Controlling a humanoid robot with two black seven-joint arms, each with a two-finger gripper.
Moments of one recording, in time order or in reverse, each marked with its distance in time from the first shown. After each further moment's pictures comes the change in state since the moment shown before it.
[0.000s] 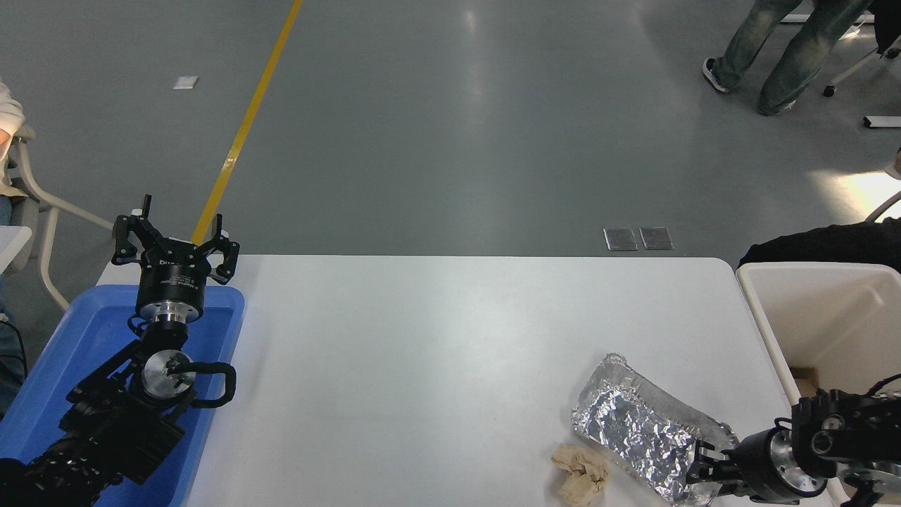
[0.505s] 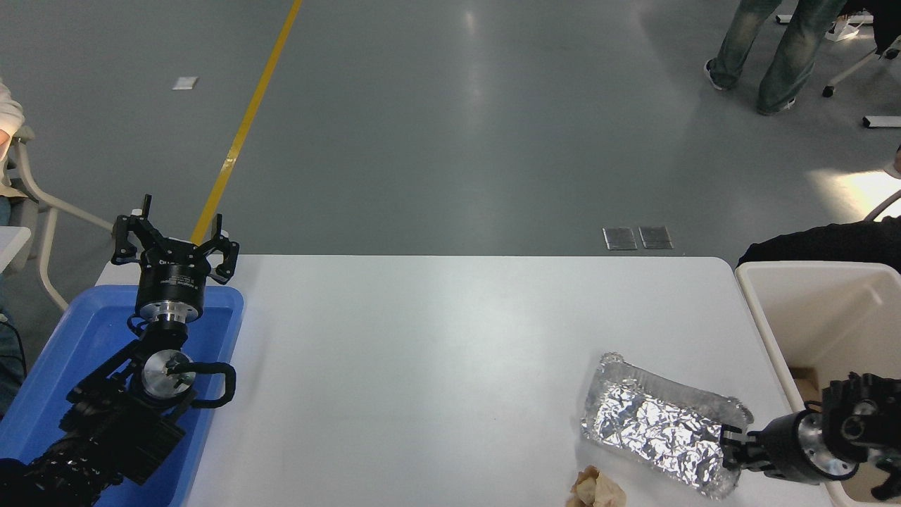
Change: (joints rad) left arm 0.000 0.000 0.000 0.000 0.002 -0.001 0.000; right arm 0.302 -0.149 -0.189 0.139 -0.006 0.024 -0.005
